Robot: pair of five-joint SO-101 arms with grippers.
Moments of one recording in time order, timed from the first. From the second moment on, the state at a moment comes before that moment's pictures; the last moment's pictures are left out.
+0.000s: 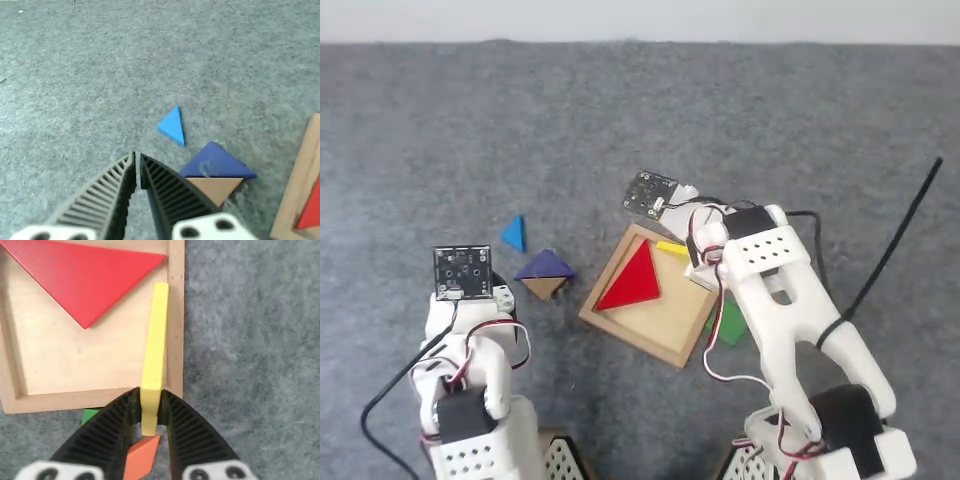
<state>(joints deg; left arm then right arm) -19.4 -103.1 88.5 63.1 -5.8 -22.9 -12.9 32.5 62.6 43.3</state>
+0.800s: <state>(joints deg) -19.4 -103.1 88.5 64.1 -5.8 -26.8 7.9 17.0 67.9 42.9</state>
